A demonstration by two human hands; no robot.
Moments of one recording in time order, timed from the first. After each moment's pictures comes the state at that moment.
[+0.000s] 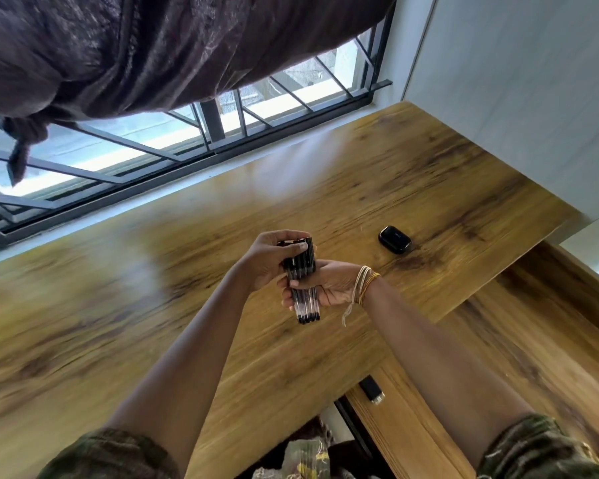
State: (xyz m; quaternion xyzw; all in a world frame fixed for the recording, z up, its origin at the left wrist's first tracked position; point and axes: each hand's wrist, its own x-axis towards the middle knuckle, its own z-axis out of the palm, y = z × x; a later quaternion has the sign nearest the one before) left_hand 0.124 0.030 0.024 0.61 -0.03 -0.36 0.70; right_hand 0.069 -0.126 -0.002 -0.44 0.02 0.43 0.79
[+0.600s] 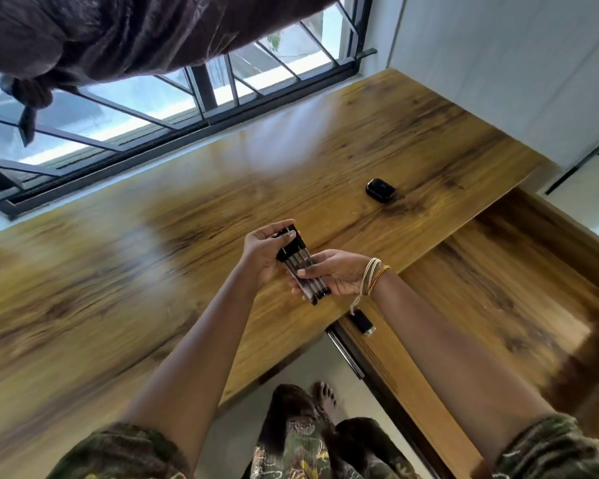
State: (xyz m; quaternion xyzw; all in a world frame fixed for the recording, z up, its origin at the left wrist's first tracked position) left_hand 0.029 0.048 0.007 0.59 0.11 -0.26 0.76; right_hand -0.035 -0.109 0.000 -0.49 0.10 0.39 0.77
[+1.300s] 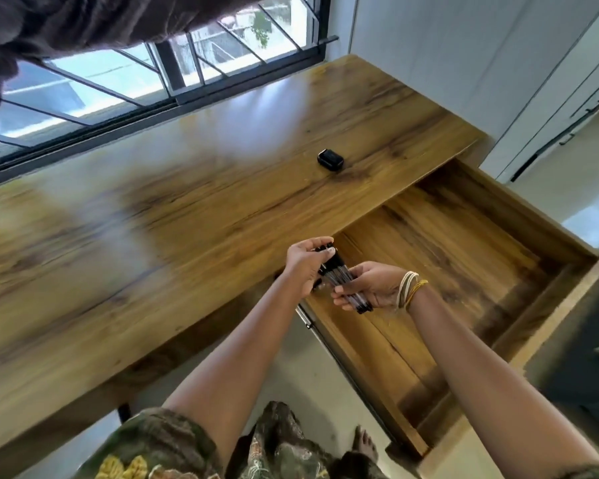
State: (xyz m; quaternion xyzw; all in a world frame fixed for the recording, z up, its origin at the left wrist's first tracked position) left_hand -0.131 -0.065 -0.016 0.64 0.13 -0.32 0.68; right_hand -0.203 -0.209 -0.008 -0.56 0.21 0.37 0.71
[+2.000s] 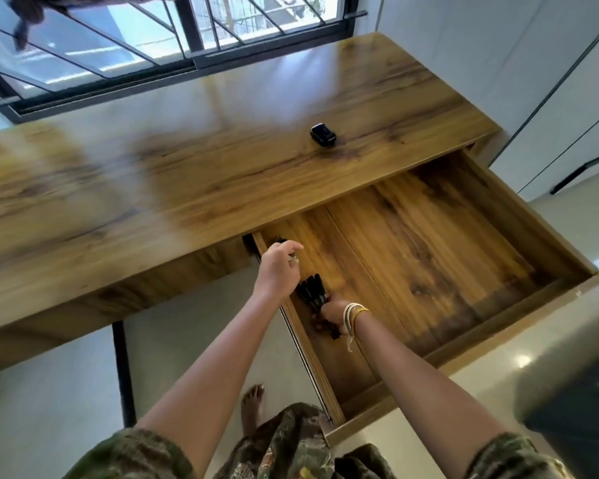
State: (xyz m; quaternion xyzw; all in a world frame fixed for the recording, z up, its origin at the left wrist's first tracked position) left_hand -0.221 -0.081 -0.046 0.91 -0.03 -0.10 0.41; right_hand -0.266 -0.215 -0.117 -0.70 0.33 0.39 0.50
